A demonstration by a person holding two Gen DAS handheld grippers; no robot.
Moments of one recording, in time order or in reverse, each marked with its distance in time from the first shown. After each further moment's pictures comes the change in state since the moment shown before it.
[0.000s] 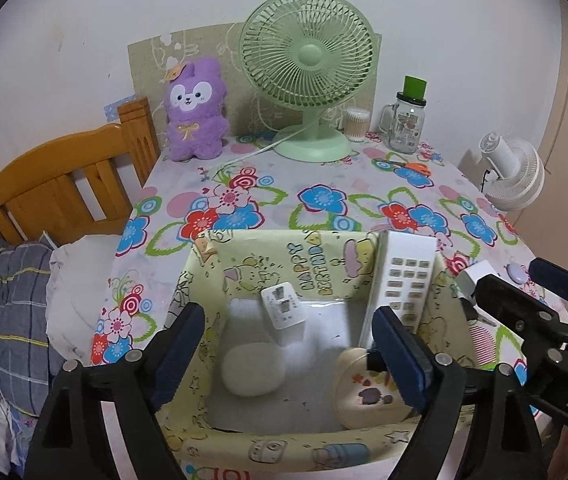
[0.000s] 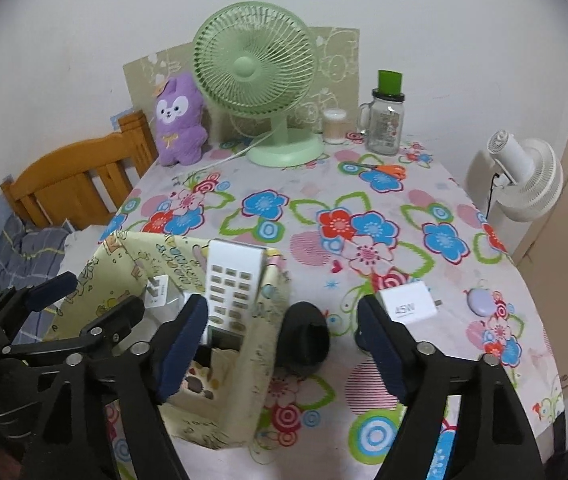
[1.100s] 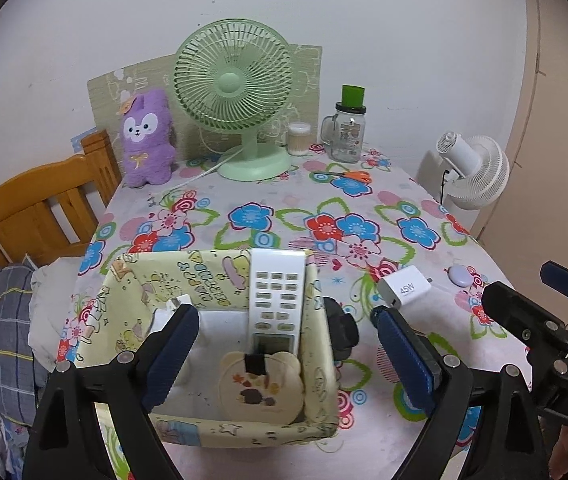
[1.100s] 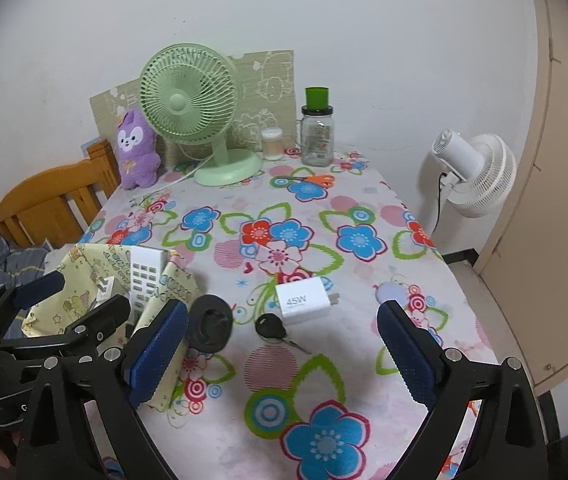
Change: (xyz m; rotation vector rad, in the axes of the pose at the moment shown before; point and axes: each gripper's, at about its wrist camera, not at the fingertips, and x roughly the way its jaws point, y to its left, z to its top) left arm -0.028 -0.088 0.002 0.058 -0.044 -0.058; right arm -0.057 -0.088 -0.015 0.054 -0.055 -0.075
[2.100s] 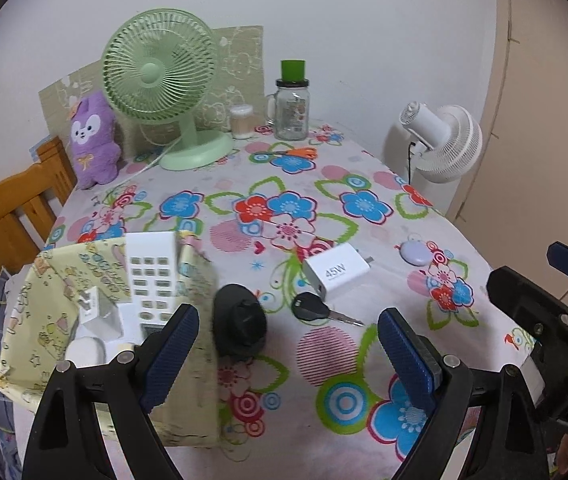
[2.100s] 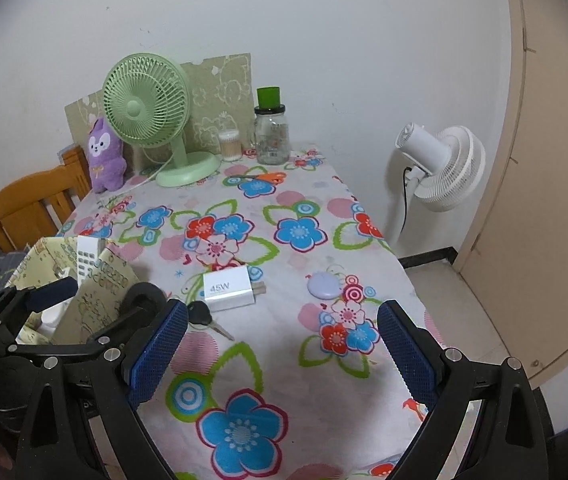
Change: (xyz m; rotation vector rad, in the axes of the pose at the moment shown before) left arm 0.031 -0.086 -0.015 0.075 0.042 -0.055; right arm -0.004 -0.073 -0.024 0.012 -0.028 -0.055
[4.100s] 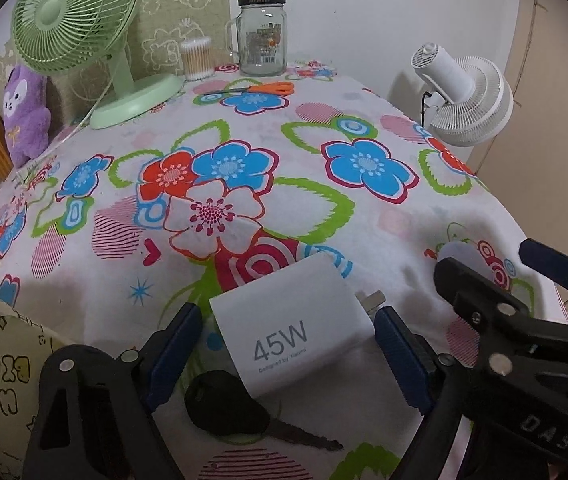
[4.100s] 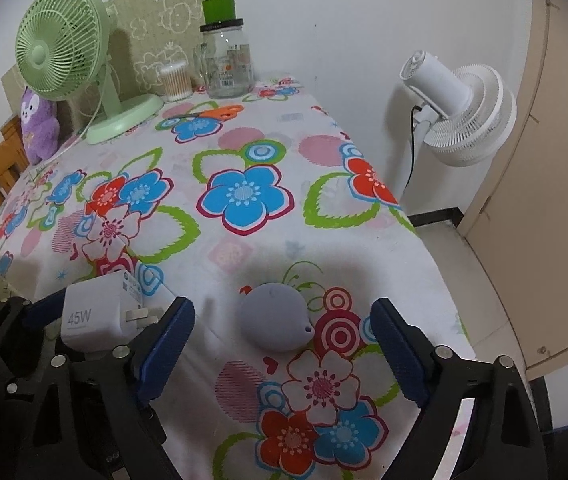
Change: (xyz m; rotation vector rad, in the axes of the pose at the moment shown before) left arm 0.154 -0.045 0.023 -0.010 0.155 -0.006; right arm 0.173 -0.052 0.007 0.032 0.198 -0.024
